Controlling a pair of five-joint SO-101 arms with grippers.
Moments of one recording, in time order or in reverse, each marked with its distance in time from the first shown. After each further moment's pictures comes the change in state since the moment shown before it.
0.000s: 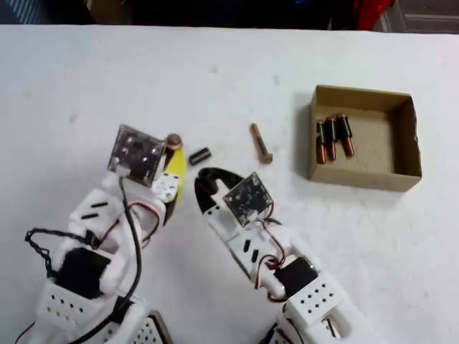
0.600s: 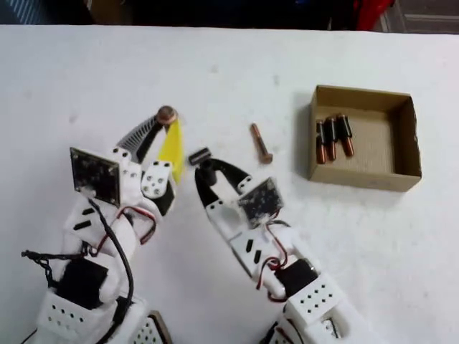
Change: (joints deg) left arm 0.0 -5.5 5.3 -20.9 7.6; right arm 1.8 0.0 2.7 -9.5 -6.0
